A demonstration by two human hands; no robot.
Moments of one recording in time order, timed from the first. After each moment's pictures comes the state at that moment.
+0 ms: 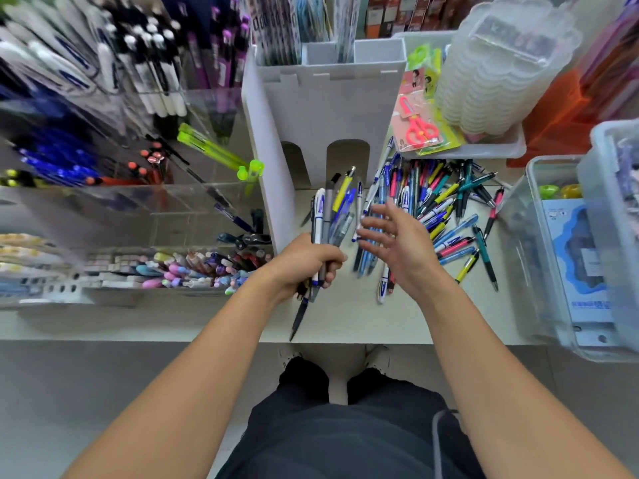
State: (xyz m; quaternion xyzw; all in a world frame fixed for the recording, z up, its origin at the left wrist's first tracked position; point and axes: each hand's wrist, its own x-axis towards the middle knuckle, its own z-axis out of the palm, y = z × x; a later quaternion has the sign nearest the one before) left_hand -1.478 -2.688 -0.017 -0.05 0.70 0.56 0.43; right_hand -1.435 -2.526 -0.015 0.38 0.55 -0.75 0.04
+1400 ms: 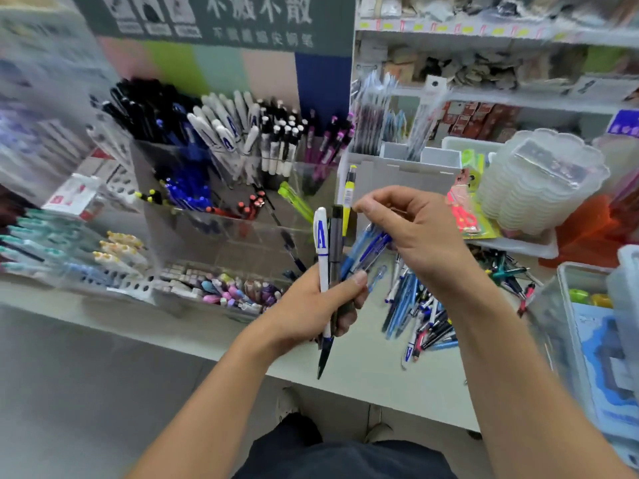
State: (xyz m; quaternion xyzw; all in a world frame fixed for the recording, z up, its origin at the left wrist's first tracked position) left_hand -1.446 -2.746 0.079 0.09 0.65 0.69 0.31; right_hand -1.478 -2.576 0.125 -0.01 0.75 -0.66 -0.02
